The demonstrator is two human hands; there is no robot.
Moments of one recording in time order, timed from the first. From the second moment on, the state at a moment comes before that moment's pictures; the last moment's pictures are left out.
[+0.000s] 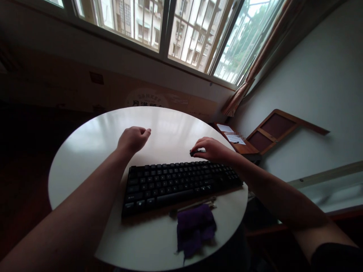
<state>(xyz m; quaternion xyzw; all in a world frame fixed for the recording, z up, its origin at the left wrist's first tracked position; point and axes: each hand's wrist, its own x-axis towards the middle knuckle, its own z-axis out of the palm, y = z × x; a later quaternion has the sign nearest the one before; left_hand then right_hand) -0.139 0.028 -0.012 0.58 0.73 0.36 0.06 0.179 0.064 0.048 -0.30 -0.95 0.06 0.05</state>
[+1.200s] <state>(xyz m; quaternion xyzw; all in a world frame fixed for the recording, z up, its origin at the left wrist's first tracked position) -0.156 0.045 -0.032 0.56 0.76 0.31 0.13 0.282 -0.010 -0.008 -0.32 -0.94 0.09 0.06</state>
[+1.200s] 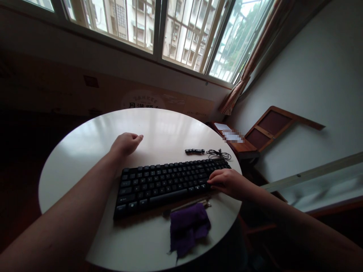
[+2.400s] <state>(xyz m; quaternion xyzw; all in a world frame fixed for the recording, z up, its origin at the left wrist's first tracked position) -0.156 0.043 -0.031 0.60 0.73 0.30 0.13 0.283 -0.038 -0.014 -0.29 -0.95 -0.13 0.07</state>
